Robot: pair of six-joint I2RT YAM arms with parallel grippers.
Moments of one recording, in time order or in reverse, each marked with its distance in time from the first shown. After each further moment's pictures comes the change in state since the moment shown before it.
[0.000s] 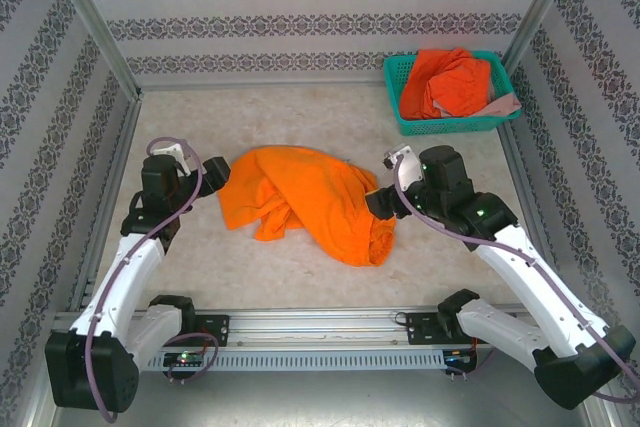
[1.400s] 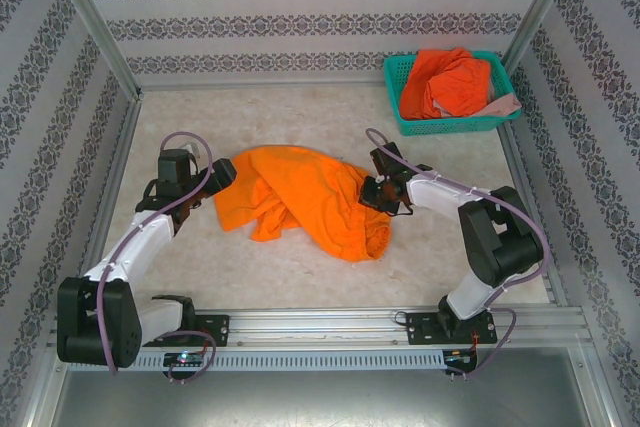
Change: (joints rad) left arm 0.000 0.231 0.008 0.068 0.011 -0.061; right arm -0.079 0.708 -0.047 0.317 0.002 0.748
